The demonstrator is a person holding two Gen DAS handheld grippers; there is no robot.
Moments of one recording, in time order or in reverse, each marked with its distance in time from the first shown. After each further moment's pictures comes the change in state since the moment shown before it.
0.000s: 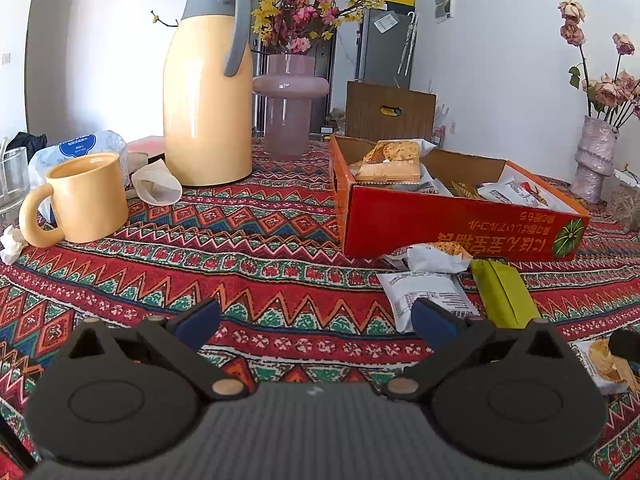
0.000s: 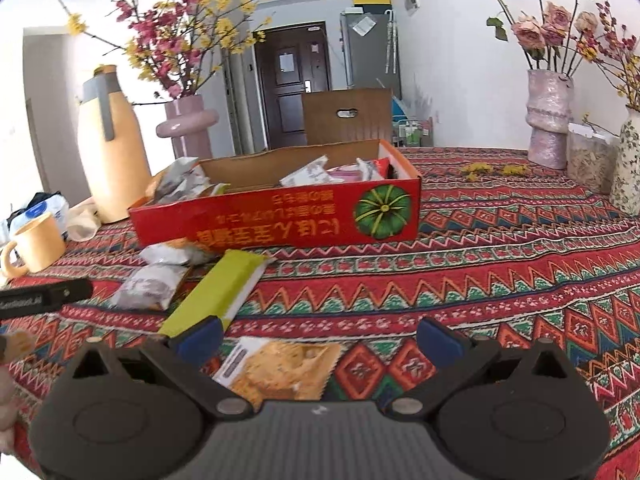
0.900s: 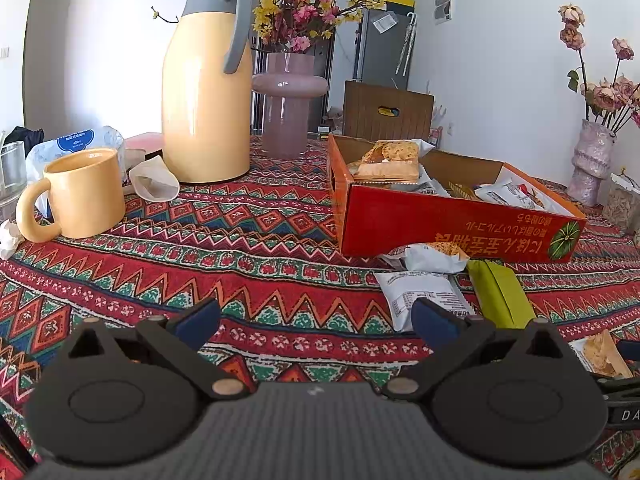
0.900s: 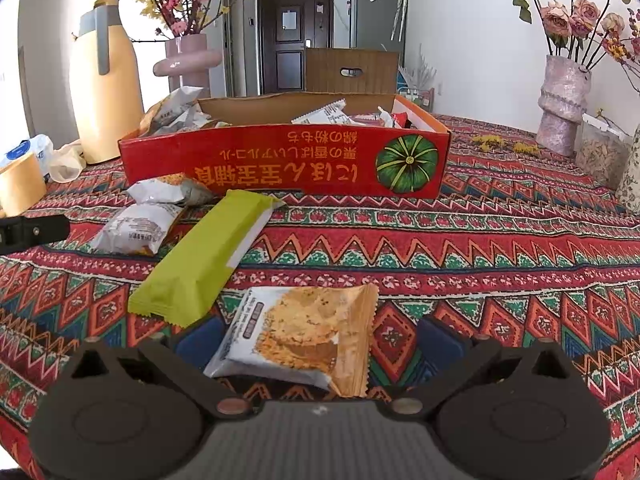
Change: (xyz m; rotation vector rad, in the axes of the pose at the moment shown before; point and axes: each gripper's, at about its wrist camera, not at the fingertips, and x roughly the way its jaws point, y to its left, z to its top) left arm 0.000 0.002 0.000 -0.014 0.004 -0.013; right arm 0.032 0.026 -0.011 -0.079 0.128 -0.065
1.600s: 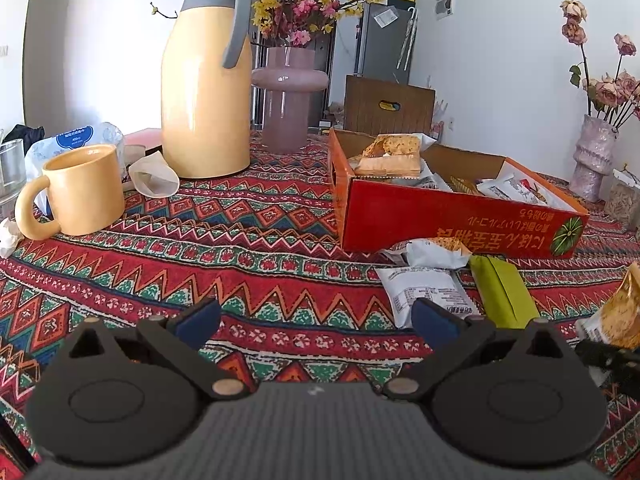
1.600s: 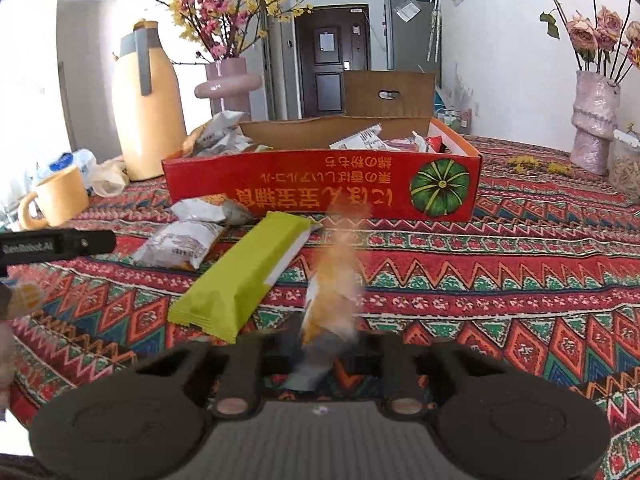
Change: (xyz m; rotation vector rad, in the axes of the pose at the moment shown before) left arm 0.003 -0.002 0.000 0.005 0.018 0.008; right arm -0.010 -0.007 0.001 -0.018 -0.075 0.146
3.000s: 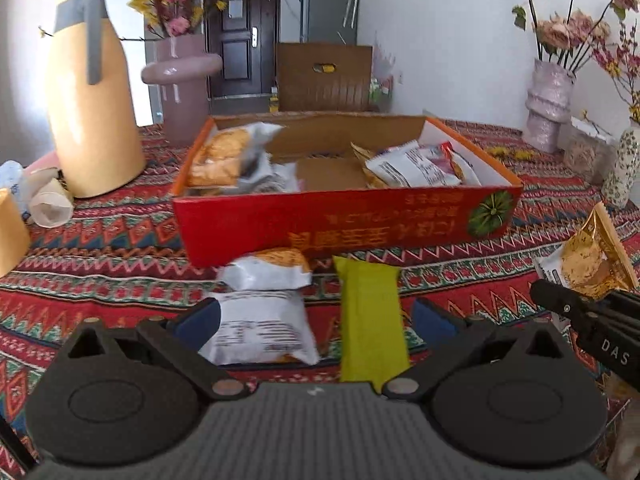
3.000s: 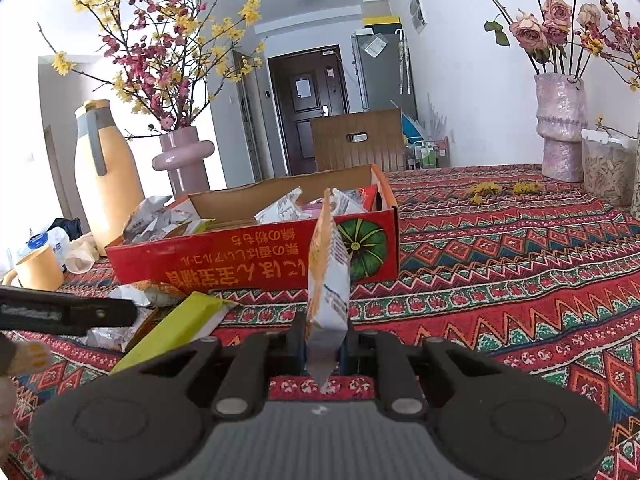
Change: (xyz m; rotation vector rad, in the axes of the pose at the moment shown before) left arm 0.033 -0.117 0.031 0.133 0.135 -0.089; right arm 0.004 -0.083 0.021 0.105 -0.151 0.000
